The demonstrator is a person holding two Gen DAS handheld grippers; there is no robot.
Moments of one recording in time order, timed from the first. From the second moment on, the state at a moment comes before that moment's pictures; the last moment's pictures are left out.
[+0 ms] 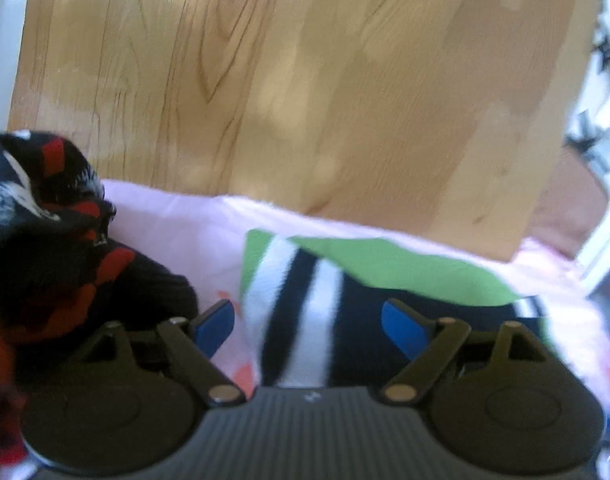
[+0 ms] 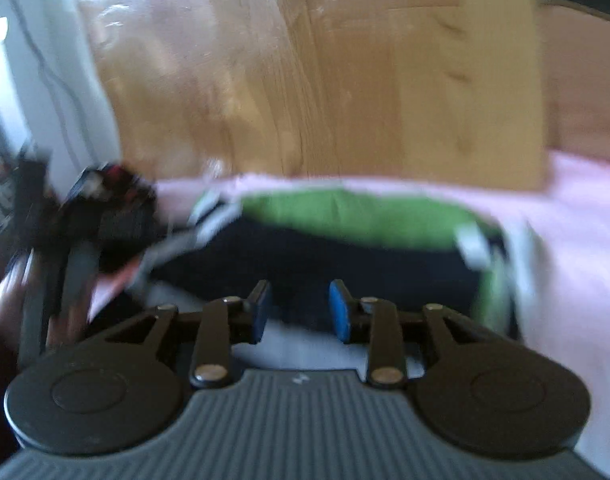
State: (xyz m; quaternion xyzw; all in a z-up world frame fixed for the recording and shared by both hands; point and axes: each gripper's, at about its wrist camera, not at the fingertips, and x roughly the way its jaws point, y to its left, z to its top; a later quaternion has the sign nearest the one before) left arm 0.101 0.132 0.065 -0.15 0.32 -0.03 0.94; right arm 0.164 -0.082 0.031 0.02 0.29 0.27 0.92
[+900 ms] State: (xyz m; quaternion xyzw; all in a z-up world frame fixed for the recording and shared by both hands) left arm -0.188 0.149 0.030 -0.22 0.45 -0.10 0.86; right arm -0.067 -0.195 -0.046 0.19 0.32 0.29 0.88
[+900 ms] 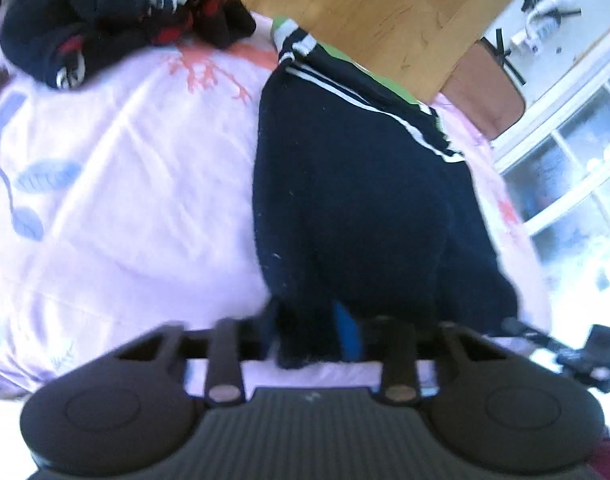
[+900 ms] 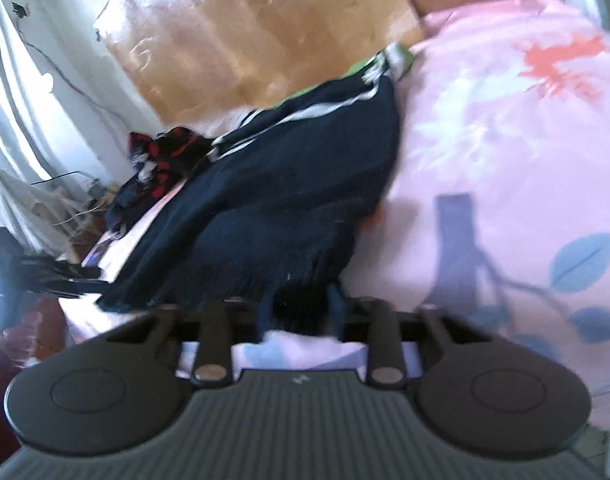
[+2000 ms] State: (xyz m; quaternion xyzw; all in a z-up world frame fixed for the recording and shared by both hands) left arm -0.121 0.140 0.068 -0.02 0.22 0.02 0.98; right arm 0.038 -0.140 0.031 0.19 0.24 0.40 0.86
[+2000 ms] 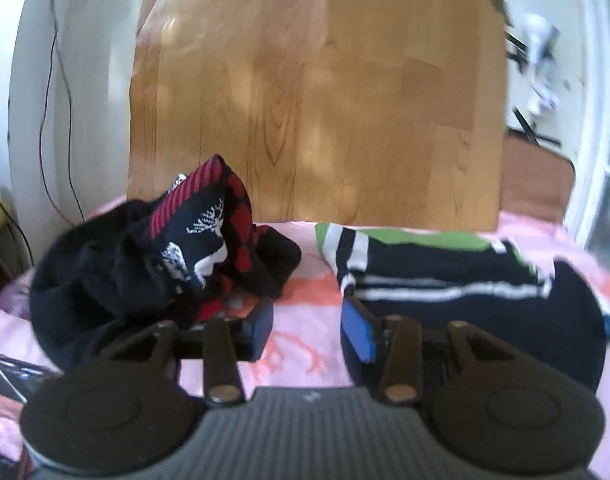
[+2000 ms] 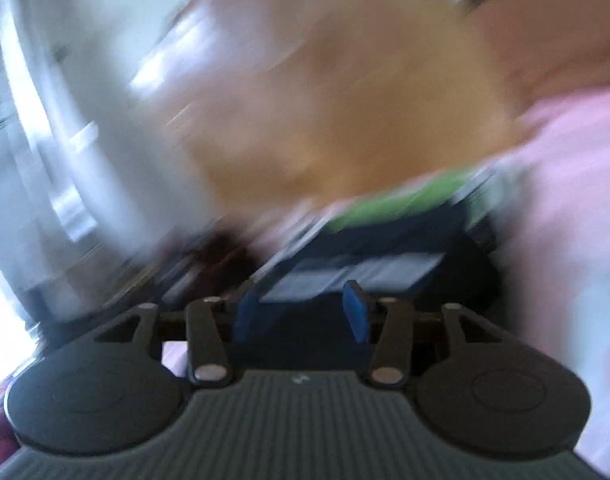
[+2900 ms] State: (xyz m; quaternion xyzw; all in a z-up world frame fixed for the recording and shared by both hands) left arm -0.206 0.077 0.045 0.26 0.10 -0.16 0.95; right arm 0.042 -0.054 -0.006 0.35 0.36 0.45 0.74
